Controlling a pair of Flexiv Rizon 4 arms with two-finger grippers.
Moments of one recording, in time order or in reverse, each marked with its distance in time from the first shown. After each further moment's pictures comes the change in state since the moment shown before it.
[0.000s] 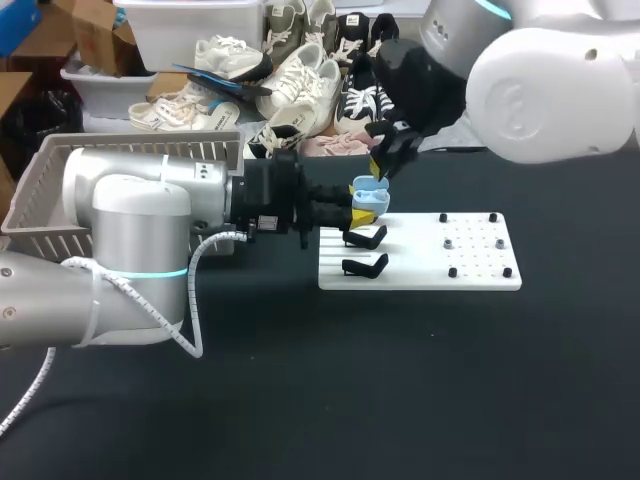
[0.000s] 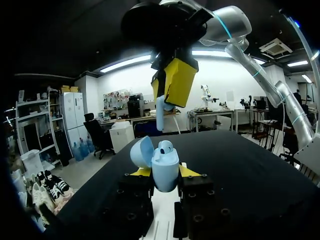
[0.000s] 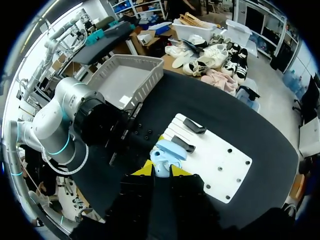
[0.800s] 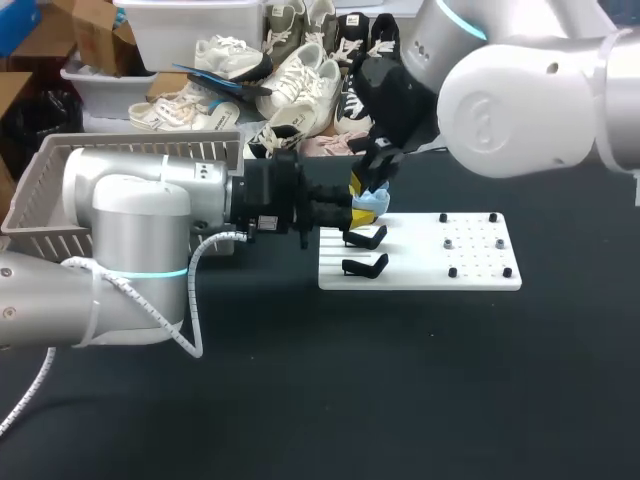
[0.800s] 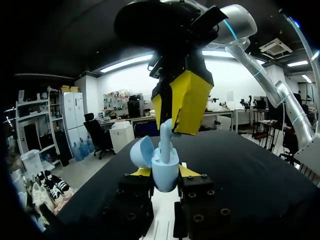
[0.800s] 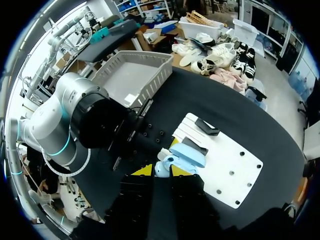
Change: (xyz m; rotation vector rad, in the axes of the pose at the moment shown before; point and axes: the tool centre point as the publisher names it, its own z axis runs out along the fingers) left arm 0.000 0.000 0.000 0.000 0.000 0.000; right arm -0.001 0.015 0.026 -0.037 0.005 -0.010
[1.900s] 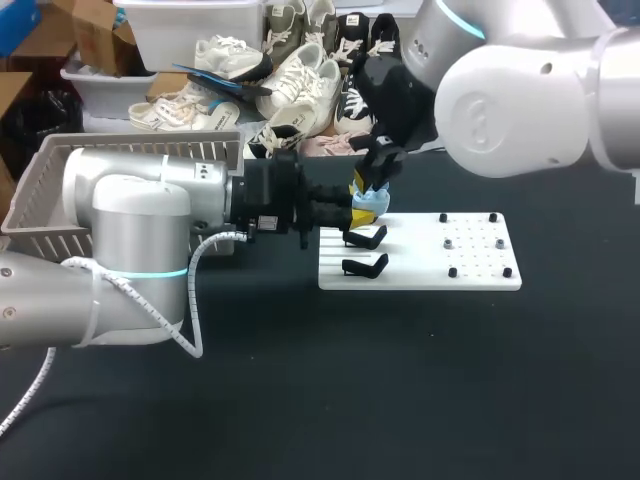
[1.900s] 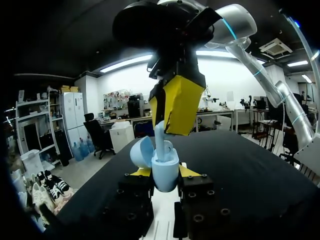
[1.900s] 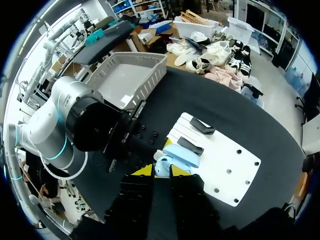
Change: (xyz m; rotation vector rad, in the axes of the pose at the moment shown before) left arm 0.000 0.000 0.000 0.000 0.000 0.000; right arm -0.001 -0.007 0.000 0.025 0.001 0.031
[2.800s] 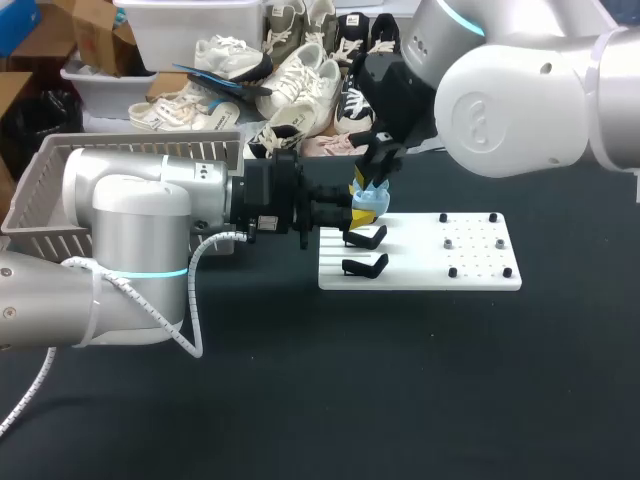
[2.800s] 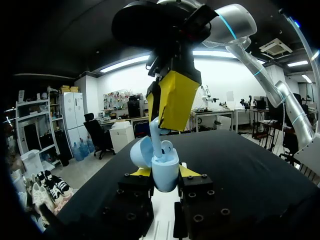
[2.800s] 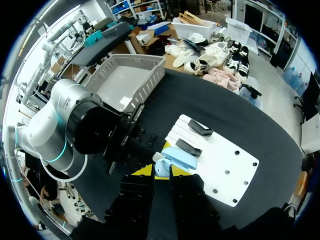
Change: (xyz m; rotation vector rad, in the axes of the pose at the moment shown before) left arm 0.000 0.000 0.000 0.000 0.000 0.000; right arm -0.004 -0.001 -0.003 0.011 -0.012 0.008
